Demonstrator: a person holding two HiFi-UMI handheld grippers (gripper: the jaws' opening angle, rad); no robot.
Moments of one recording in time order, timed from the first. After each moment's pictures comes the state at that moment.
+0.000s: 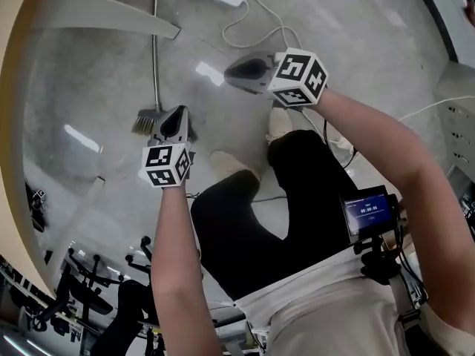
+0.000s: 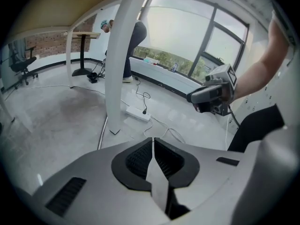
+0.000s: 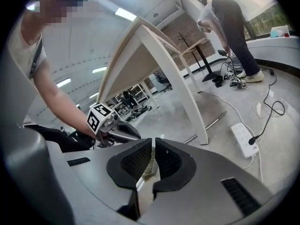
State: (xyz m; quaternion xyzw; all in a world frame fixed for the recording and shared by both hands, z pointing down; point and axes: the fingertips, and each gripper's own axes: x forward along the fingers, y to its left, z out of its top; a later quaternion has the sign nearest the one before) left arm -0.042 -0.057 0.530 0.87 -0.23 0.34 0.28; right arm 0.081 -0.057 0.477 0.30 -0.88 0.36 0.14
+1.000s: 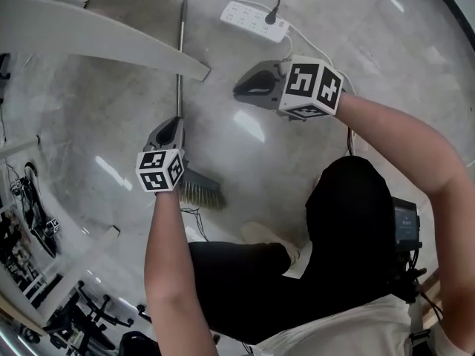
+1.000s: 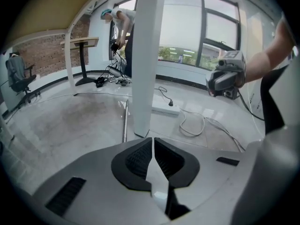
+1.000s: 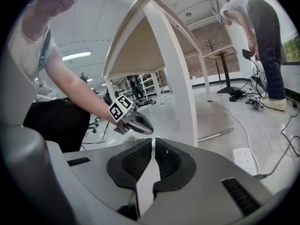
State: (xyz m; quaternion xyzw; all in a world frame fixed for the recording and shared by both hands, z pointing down) left arm -0.068 -0.196 0.692 0.88 -0.27 0.36 0.18; right arm 0.077 -0.142 0.600 0.24 -0.93 0.20 0.18
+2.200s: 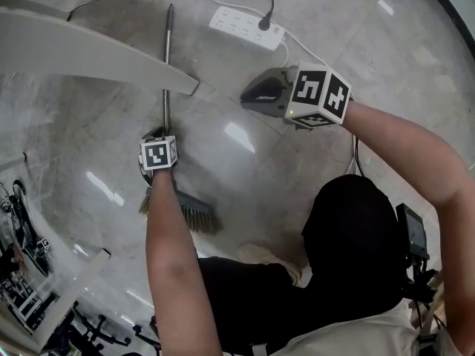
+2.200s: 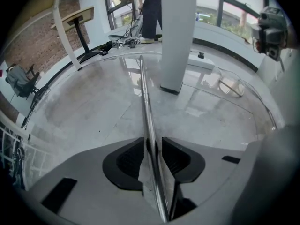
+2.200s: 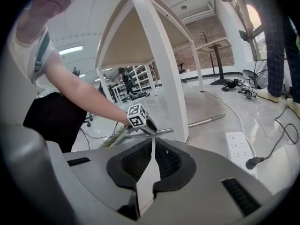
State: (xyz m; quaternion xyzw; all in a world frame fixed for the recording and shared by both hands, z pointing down) left arm -0.117 -0.246 0.858 0.76 -0.31 0.54 0.18; right arm 0.105 -0.143 0.654 0.26 -0.91 0.21 0.22
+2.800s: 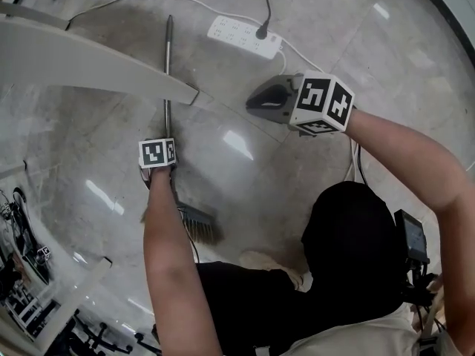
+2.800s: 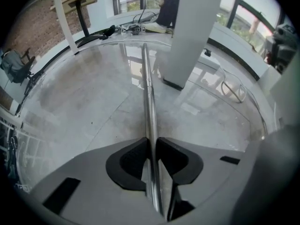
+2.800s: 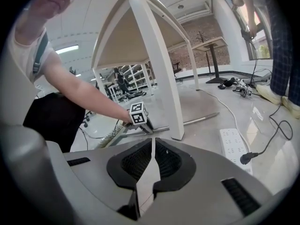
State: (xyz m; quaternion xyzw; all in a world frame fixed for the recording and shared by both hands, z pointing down) left arm -0.115 -0.245 0.872 0.73 -0.29 0.56 0.26; right arm 0.120 -0.142 0.658 0.28 -0.90 0.22 0.23
